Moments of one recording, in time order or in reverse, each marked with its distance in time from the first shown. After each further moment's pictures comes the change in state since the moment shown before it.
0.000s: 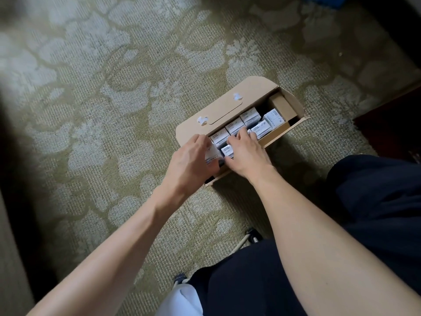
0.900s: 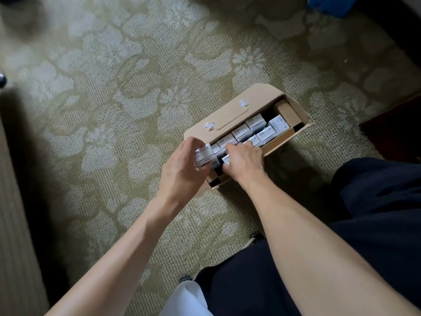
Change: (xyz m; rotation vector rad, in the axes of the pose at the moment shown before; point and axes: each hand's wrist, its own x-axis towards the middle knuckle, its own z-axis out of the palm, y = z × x) left_hand -0.027 0.000 -0.025 -0.113 0.152 -0.111; right_hand -0.004 -0.029 -0.002 -0.150 -0.010 0.039
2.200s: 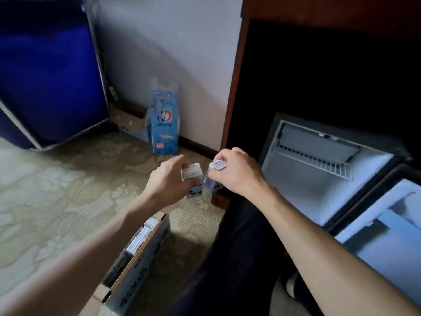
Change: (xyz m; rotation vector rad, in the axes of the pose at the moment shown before) left_hand 0.003 0.314 -0.025 -0.032 -0.071 0.738; right_hand -0.287 0.195 -0.230 0.427 0.772 0.416
